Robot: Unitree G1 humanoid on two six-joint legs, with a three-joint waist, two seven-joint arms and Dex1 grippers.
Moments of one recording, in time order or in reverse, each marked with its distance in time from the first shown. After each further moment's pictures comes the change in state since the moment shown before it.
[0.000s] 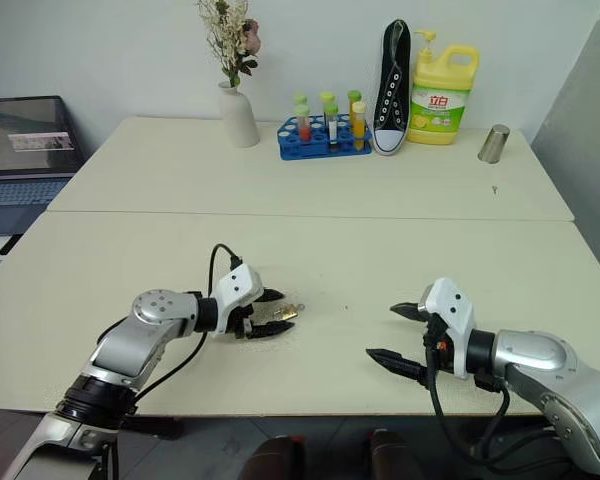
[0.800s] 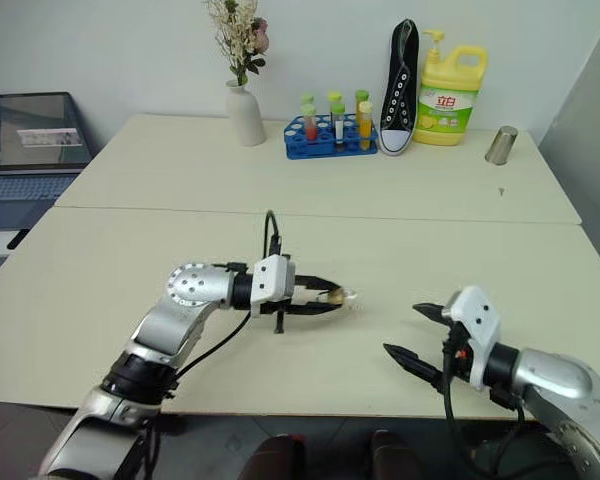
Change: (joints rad) left arm -0.171 -0.179 -0.049 -0.002 -0.033 -0.430 -0.185; right arm 0.232 0.060 -0.149 -0.080 -0.031 -0.092 -0.071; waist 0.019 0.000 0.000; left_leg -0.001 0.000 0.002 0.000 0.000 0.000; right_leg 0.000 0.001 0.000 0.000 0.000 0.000
